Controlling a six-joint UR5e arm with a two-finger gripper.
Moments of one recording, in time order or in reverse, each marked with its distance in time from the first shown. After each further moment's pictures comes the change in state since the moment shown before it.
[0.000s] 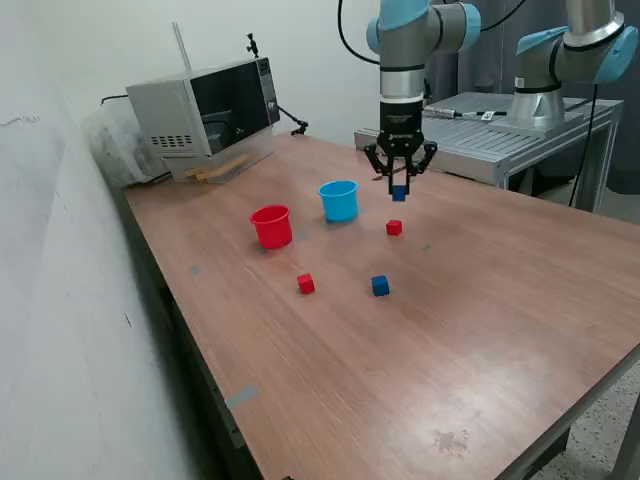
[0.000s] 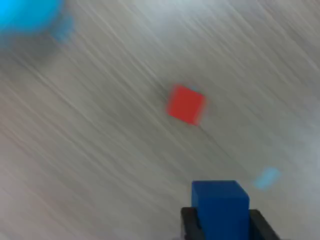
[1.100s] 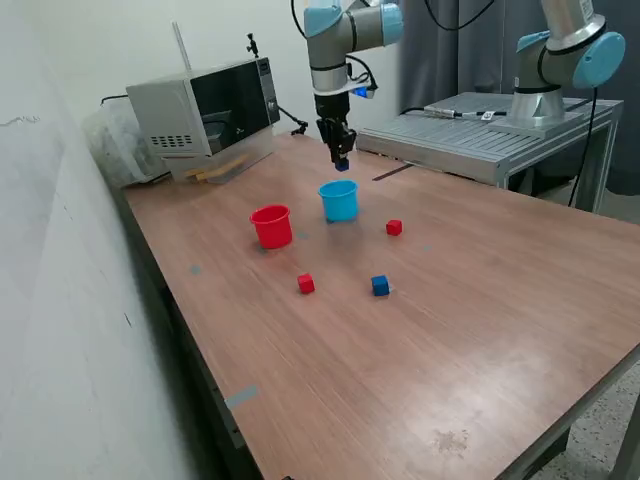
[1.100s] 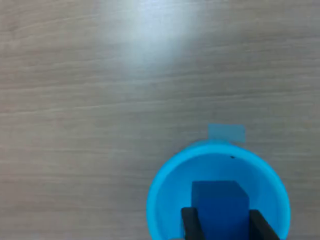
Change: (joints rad) arm -0.299 0.005 -0.045 0.138 -0.085 0.491
